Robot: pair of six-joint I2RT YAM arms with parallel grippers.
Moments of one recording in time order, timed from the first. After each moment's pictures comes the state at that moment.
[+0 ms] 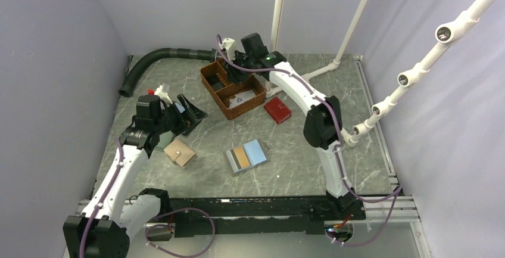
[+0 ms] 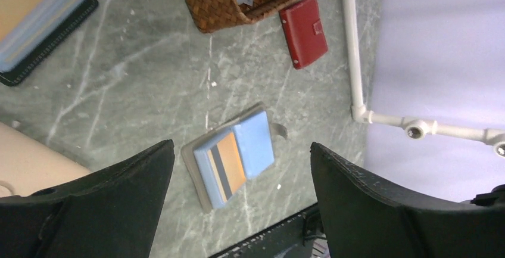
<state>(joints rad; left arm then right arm) -0.12 0.94 0.76 -0.39 0.38 -0.73 0.60 2.27 2.19 -0.57 -0.34 -0.29</state>
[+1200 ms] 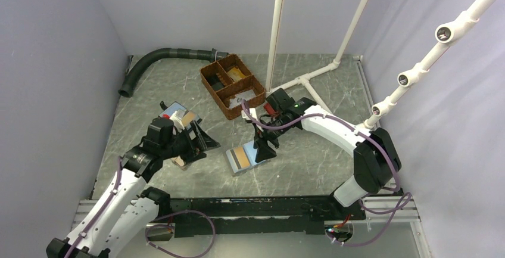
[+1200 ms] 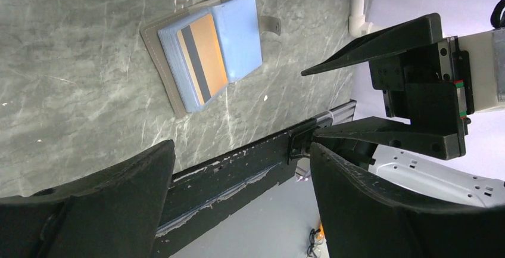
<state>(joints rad) -0.37 0.69 0.62 -0.60 0.40 -0.94 0.67 1.55 1.15 -0.77 -0.90 -0.63</state>
